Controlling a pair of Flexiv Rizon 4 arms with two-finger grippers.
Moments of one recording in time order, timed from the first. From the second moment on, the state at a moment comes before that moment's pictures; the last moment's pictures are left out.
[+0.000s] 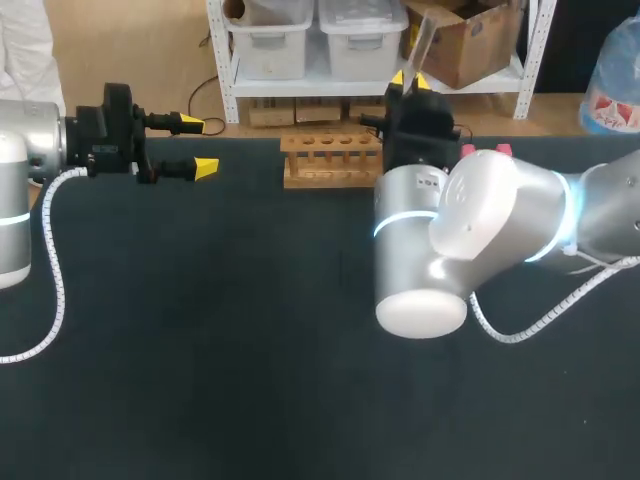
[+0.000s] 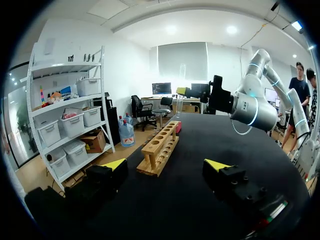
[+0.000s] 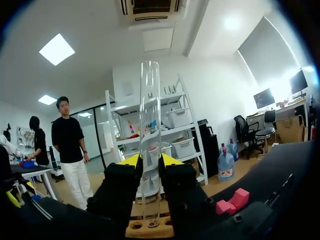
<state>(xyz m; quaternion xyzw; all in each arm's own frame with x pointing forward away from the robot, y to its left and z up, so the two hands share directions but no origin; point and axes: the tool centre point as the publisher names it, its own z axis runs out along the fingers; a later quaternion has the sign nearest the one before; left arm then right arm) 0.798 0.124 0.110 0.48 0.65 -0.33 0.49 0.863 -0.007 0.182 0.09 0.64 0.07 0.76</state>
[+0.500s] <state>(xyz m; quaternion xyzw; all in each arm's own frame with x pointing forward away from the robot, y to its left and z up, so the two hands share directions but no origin) 0.798 0.124 0.110 0.48 0.65 -0.33 0.49 0.874 0.001 0.171 0.06 0.67 0.06 0.74</state>
